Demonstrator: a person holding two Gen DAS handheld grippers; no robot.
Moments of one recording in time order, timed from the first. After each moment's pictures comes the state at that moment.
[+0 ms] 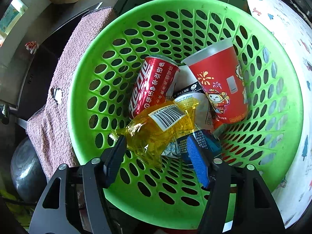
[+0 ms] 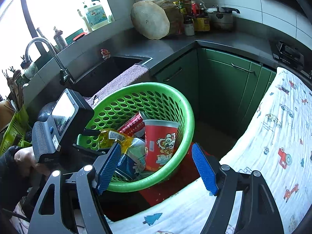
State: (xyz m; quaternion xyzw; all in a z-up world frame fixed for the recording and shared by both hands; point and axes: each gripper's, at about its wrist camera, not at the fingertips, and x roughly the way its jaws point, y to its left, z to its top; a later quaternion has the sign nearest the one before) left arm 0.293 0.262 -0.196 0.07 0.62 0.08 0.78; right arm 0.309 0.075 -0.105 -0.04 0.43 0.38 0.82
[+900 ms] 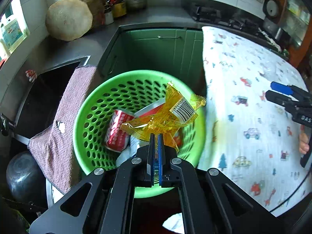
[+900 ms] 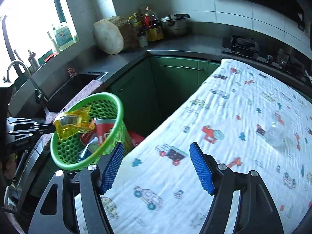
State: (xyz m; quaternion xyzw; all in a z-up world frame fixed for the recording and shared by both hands) left arm 0.252 0.190 -0.074 0.02 0.49 -0.01 0.87; right arm 0.308 -0.065 -0.092 -0.01 0.42 0.26 0.87
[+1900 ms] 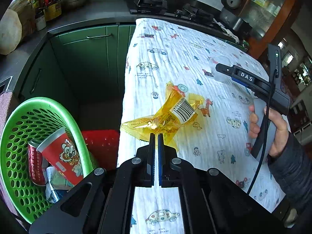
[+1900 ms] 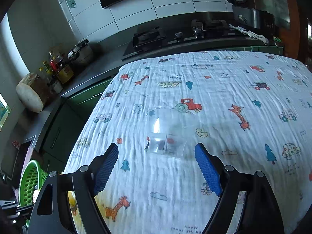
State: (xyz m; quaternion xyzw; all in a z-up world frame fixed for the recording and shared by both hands) left arm 0.324 0.058 -0.112 -0.02 0.51 -0.18 0.84; right arm 0.395 -0.213 -0.141 0.15 0.40 0.01 0.90
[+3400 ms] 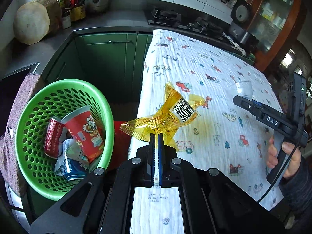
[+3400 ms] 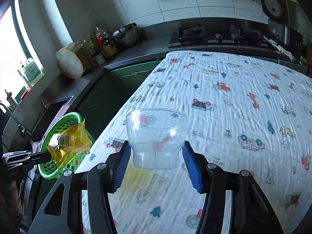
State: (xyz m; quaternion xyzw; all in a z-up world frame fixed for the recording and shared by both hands) left arm 0.248 0.092 -0.074 -0.05 0.48 -0.12 0.87; right arm 0.285 -0.167 -0.097 0.08 0.41 0.15 0.89
